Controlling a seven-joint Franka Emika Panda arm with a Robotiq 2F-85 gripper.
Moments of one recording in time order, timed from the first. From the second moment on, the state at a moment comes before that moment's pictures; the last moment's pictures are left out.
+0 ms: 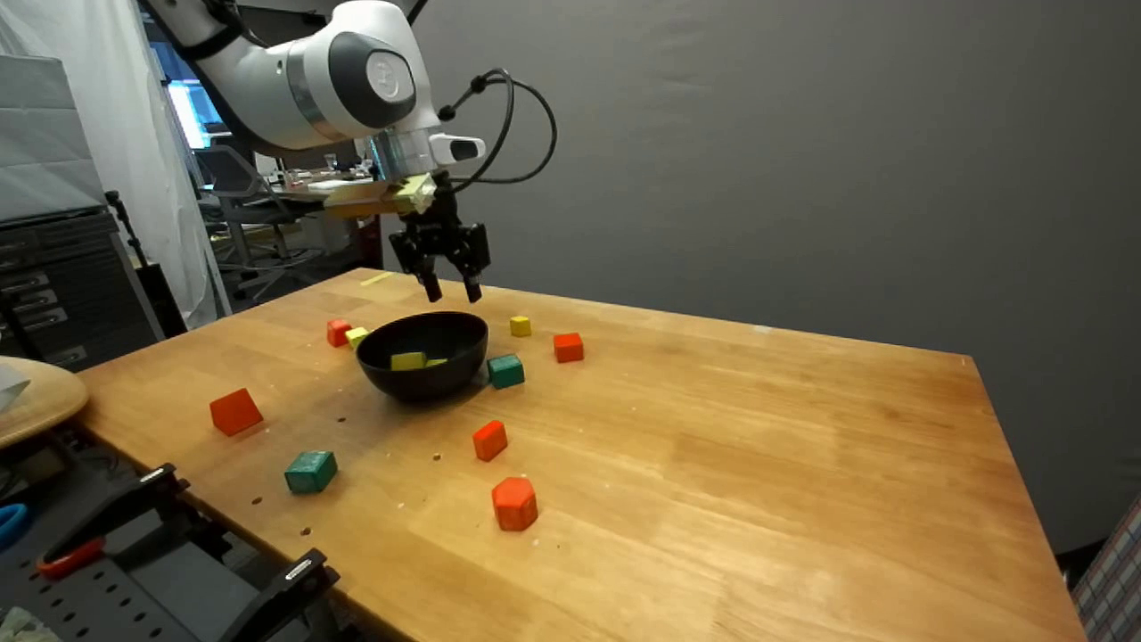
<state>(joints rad) 0.14 0.31 -0.01 -2.24 -0.21 2.62 0.16</state>
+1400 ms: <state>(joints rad) 0.12 0.73 -0.04 -1.76 -0.10 2.50 0.28</state>
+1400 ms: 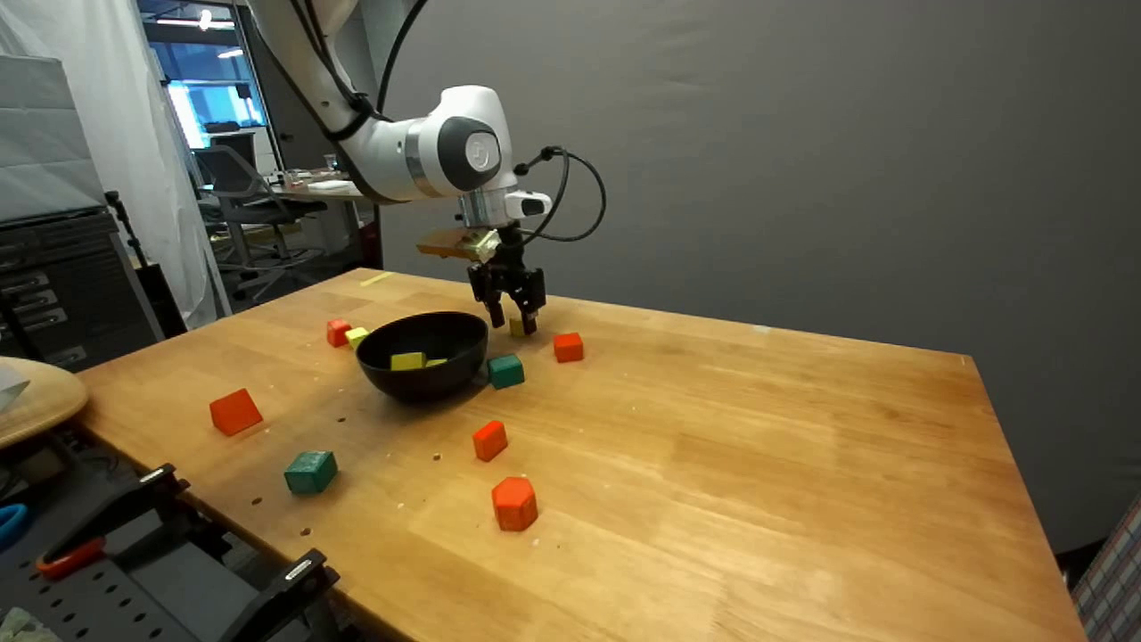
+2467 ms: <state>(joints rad) 0.18 0.41 -0.04 -1.97 -0.14 2.39 0.27</state>
